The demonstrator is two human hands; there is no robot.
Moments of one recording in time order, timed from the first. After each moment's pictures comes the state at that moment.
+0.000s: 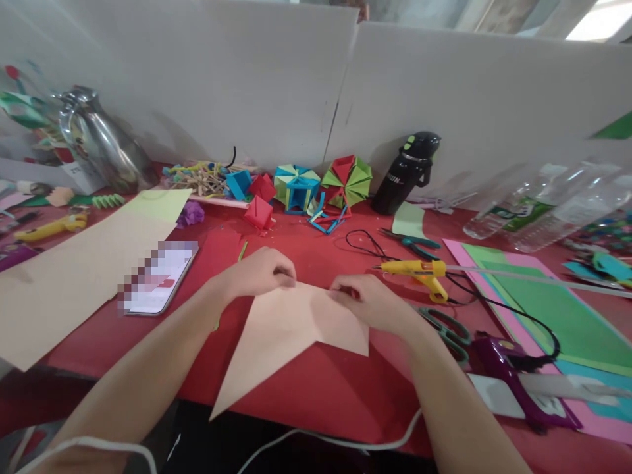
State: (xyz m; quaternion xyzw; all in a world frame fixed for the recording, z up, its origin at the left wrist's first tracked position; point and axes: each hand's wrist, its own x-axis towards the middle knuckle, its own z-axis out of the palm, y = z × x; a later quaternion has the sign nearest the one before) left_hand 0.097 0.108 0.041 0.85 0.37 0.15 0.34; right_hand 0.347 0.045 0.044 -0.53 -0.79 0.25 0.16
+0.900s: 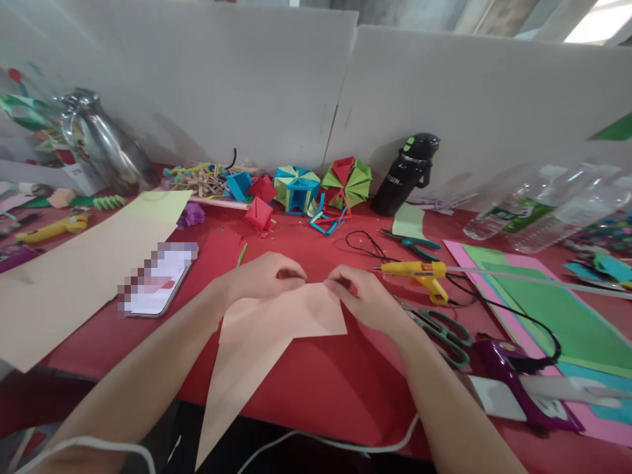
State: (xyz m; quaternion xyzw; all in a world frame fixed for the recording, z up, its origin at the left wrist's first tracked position) left_hand 0.102 0.104 0.040 0.84 0.33 0.16 0.40; right_hand 0.335 0.045 0.044 -0.51 -0.78 0.26 0.27
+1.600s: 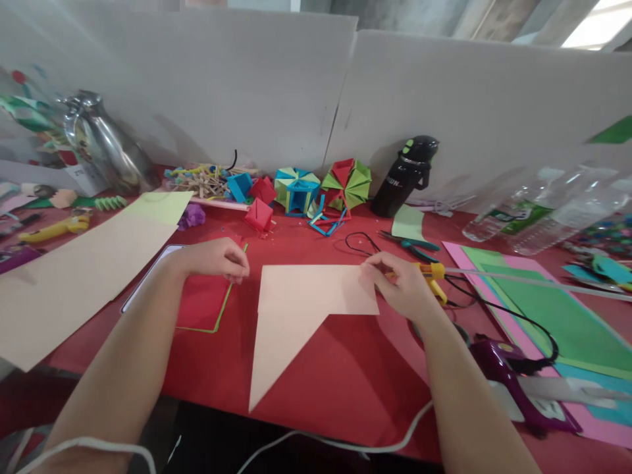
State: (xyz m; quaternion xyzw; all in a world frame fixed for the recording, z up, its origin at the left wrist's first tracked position) left_hand 0.019 0.136 0.057 0.80 0.41 0.03 0.44; right_hand 0.384 0.054 0.053 -0.54 -0.75 0.15 0.36
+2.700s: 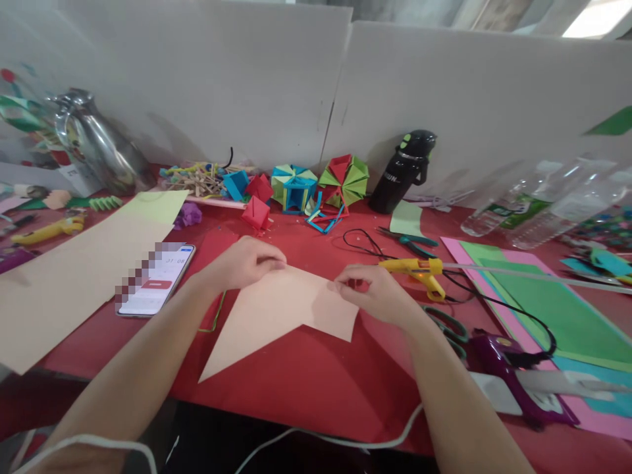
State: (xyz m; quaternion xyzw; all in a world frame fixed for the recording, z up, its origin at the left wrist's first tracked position) left_hand 0.081 0.110 0.047 0.87 0.36 0.25 0.23; right_hand 0.353 0.047 0.052 -0.50 -0.79 0.25 0.25
